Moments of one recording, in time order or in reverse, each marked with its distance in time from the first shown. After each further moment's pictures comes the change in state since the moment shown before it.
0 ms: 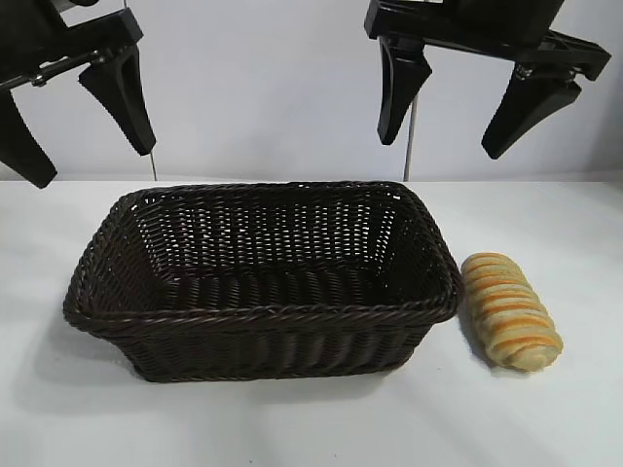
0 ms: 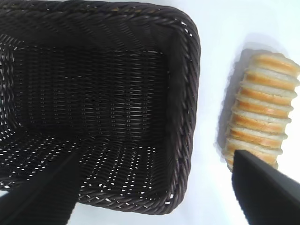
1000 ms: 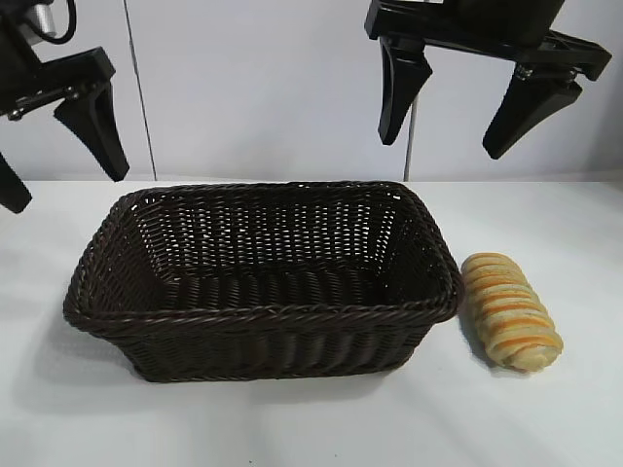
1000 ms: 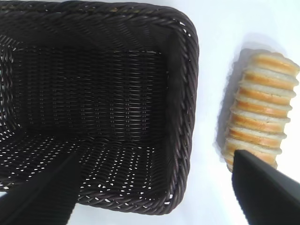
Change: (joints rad) left arm 0.000 0.000 0.002 0.050 0.012 0.046; right arm 0.000 0.000 0.000 -0.003 0.000 0.001
